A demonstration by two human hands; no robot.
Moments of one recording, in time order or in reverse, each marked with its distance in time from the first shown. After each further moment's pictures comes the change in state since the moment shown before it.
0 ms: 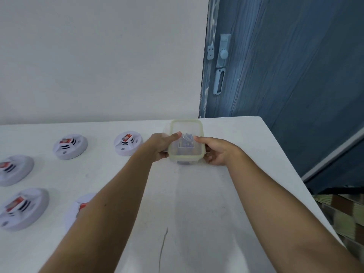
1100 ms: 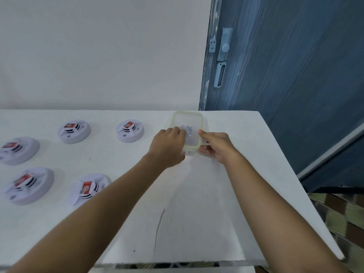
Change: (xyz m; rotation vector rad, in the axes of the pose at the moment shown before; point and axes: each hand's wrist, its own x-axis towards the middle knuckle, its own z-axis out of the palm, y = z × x) left_hand -0.070 -0.027 0.030 1.617 0.290 0.837; right_hand -0.025 0.027 0.002 0.086 0.213 -0.286
